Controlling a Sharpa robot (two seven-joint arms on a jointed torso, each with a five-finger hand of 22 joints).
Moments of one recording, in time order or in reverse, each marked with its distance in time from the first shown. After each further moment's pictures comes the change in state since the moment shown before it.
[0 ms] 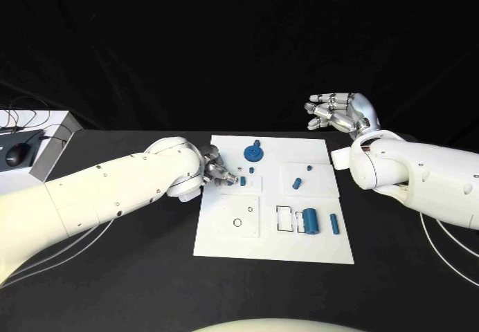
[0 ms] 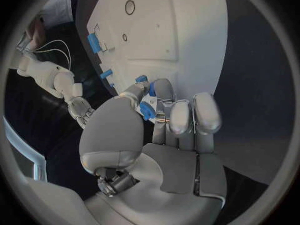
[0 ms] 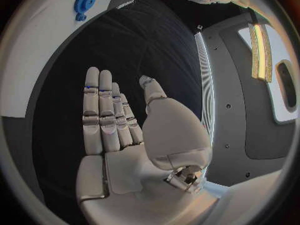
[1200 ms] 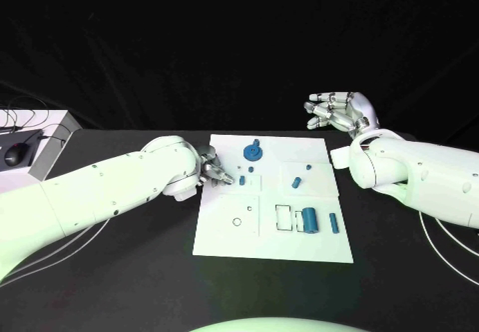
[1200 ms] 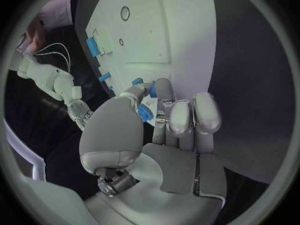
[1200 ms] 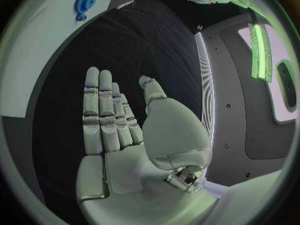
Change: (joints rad) left arm 0.001 -0.010 0.001 -0.008 -0.007 0.044 0.005; left_hand -0.007 0.007 0.028 0.028 0.001 -0.013 0.013 0.007 0.018 0.001 0.003 0.000 -0.013 0.003 0.004 0.000 -0.007 0.000 -0.004 0.004 0.000 0.000; right arm 0.000 0.001 0.000 -0.002 0.000 0.002 0.000; right_hand 0.000 0.000 0.004 -0.004 0.006 -0.002 0.002 0.000 0.000 0.000 0.000 0.000 0.000 0.000 0.000 0.000 -0.001 0.000 0.000 0.000 0.000 -0.002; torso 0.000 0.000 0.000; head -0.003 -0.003
